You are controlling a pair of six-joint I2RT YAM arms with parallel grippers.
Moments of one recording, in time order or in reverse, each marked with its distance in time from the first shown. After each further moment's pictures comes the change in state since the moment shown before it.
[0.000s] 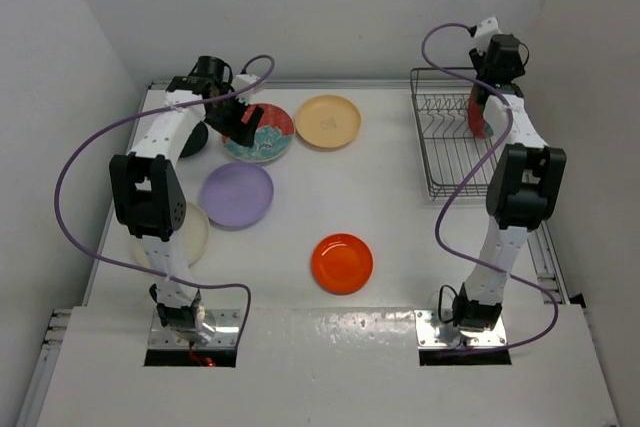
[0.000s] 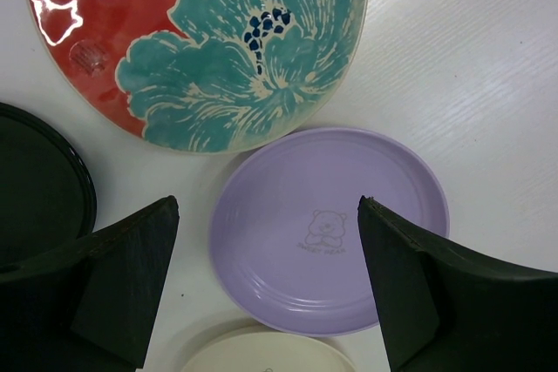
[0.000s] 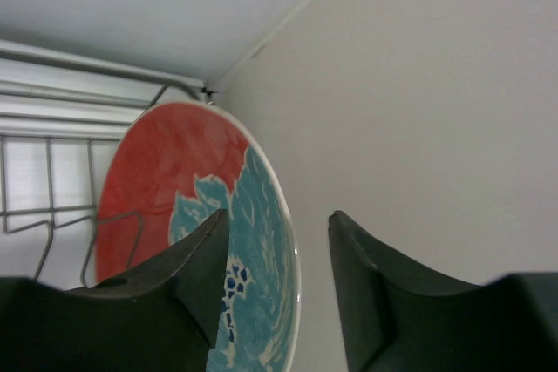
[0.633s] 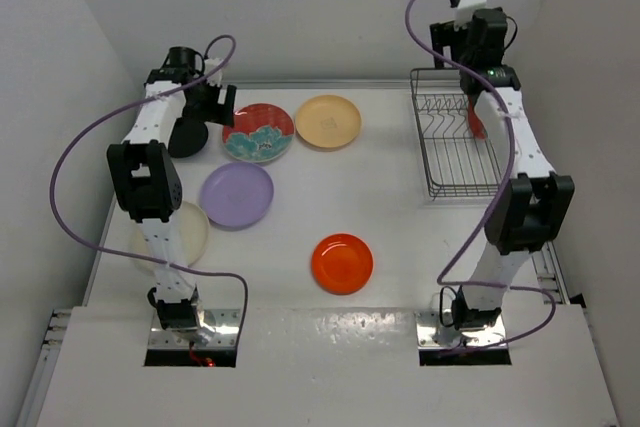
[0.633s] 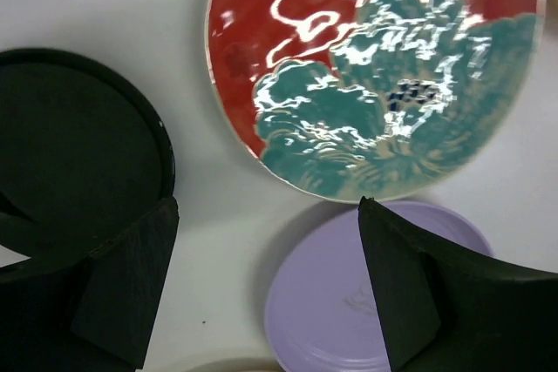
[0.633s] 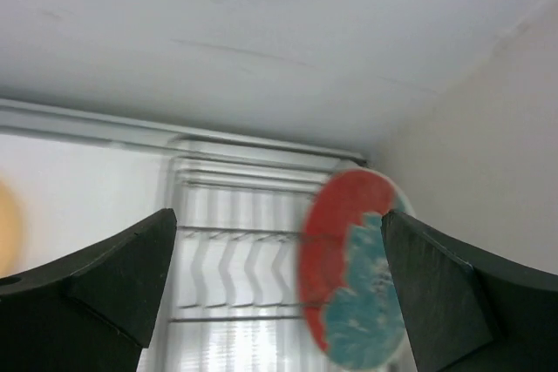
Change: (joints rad) left arm 0.139 0.168 0.192 0.042 -0.009 -0.187; right arm 0.164 -0.196 0.111 -0.276 -0.151 0.325
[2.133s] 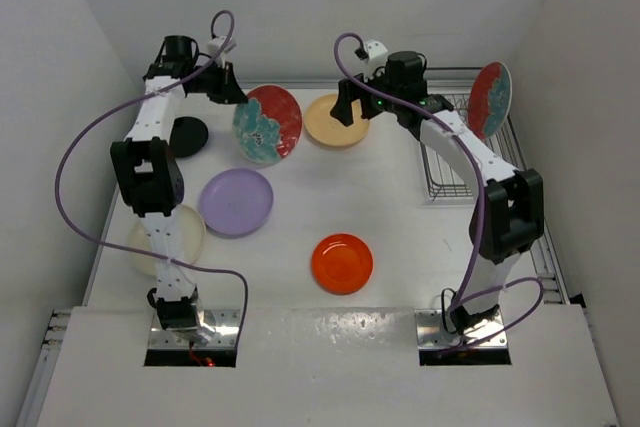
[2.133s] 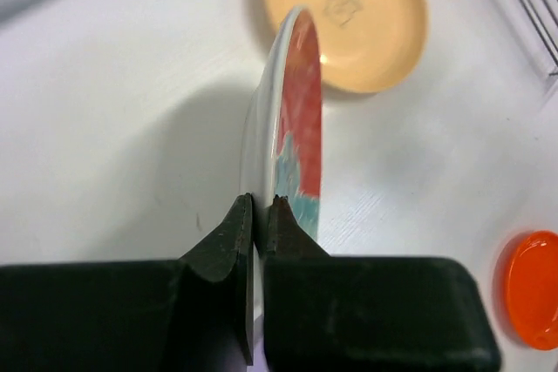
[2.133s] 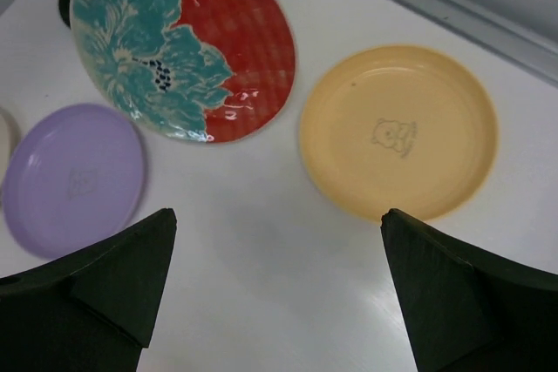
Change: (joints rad) left arm 0.035 0.114 0.134 0.133 0.548 -0.016; right arm 0.333 -0.054 -0.260 -0.006 -0.520 0.323
